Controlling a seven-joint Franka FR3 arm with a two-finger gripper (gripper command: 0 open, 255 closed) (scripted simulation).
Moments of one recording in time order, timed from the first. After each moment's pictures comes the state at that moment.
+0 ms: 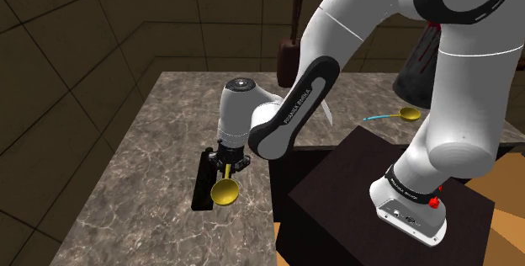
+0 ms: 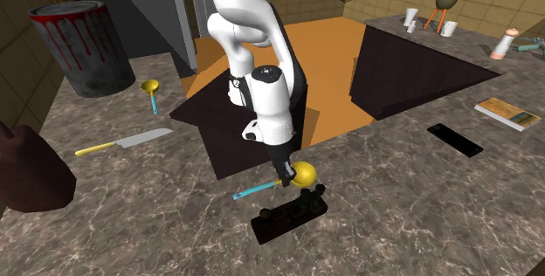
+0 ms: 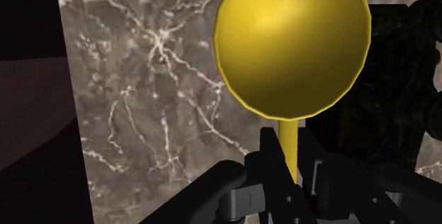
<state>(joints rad) 0.19 0.38 0.47 -2.32 -0.17 2.81 1.50</state>
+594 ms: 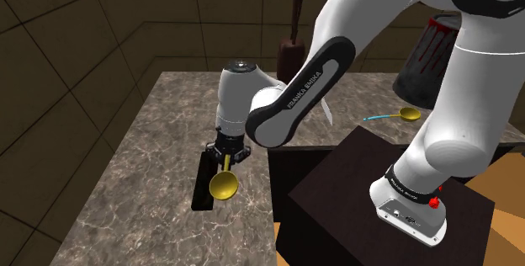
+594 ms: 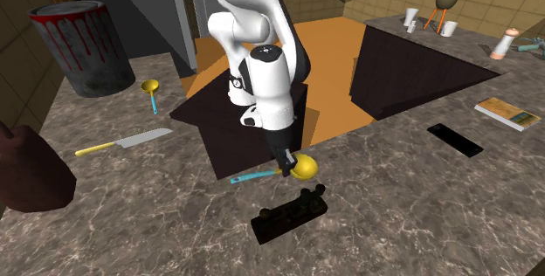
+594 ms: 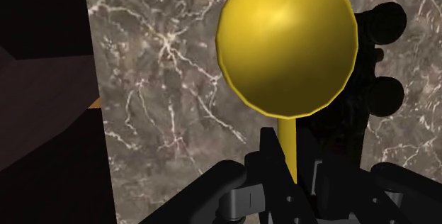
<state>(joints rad) 0.12 0.27 0.56 -2.33 -0.07 2.71 1.43</state>
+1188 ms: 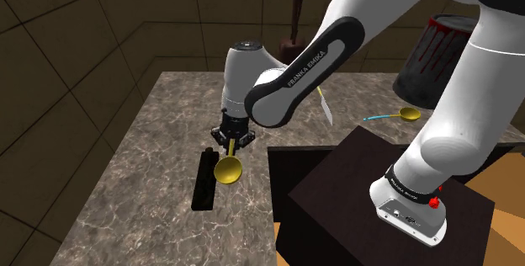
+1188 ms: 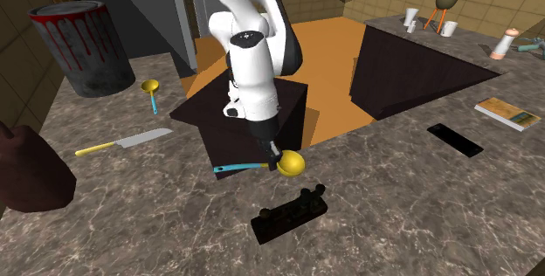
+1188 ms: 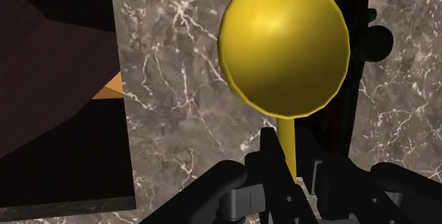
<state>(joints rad) 0.02 0.18 0.59 -2.34 0.04 2.63 1.29</state>
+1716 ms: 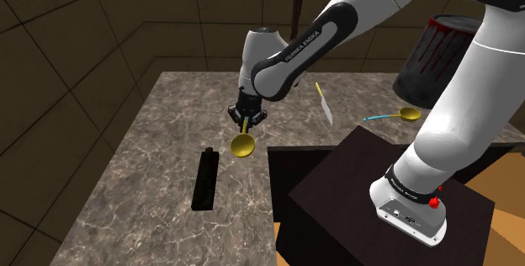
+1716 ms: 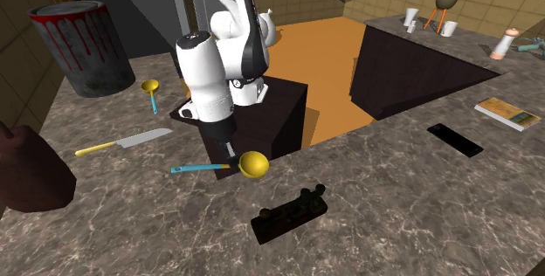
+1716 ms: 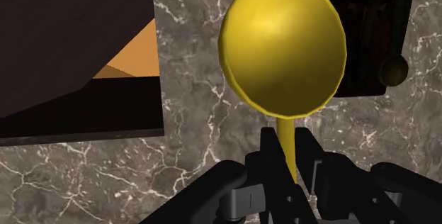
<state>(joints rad) -0.13 0.15 0.54 -2.36 0.13 2.60 1.02</state>
